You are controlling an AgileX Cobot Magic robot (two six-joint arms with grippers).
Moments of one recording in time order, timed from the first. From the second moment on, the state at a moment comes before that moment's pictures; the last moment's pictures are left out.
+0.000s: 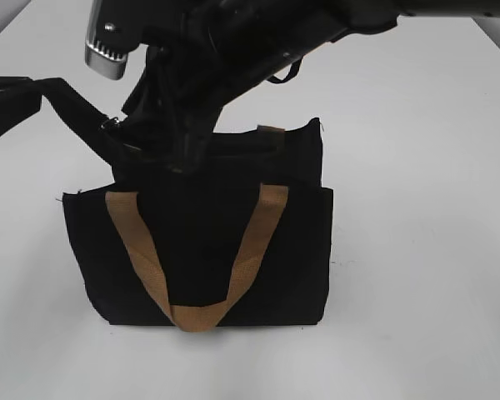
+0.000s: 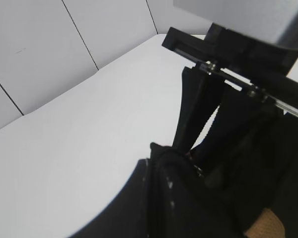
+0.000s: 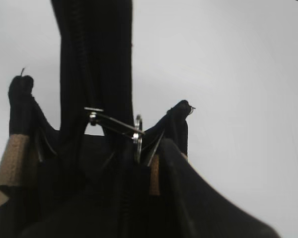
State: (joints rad) left arm -0.46 0.87 -0.44 0.69 -0.22 -0.16; right arm 0.68 1.83 -1.44 0.73 0.54 -1.46
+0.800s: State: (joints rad) left arm -0.46 0.87 -0.44 0.68 -0.20 -0.16; right arm 0.65 1.77 -1.44 0.65 0.60 -1.40
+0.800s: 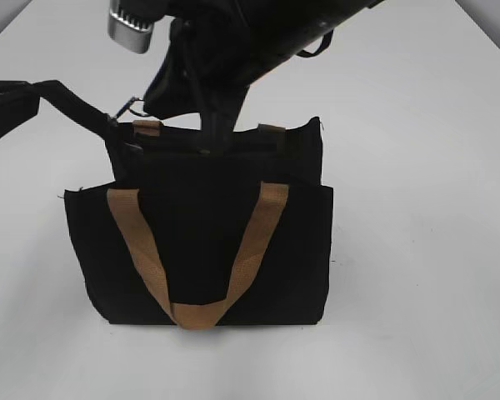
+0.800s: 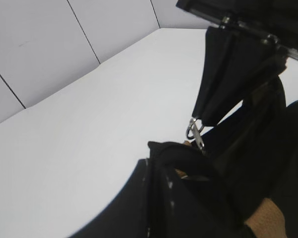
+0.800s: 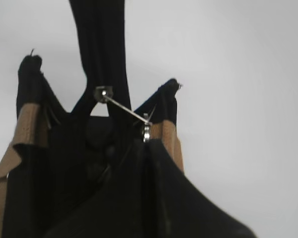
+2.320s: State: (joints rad) left arm -0.46 0.87 -0.44 0.35 0.36 -0.17; right arm 0.63 1.66 -1.44 0.21 1.01 -0.92
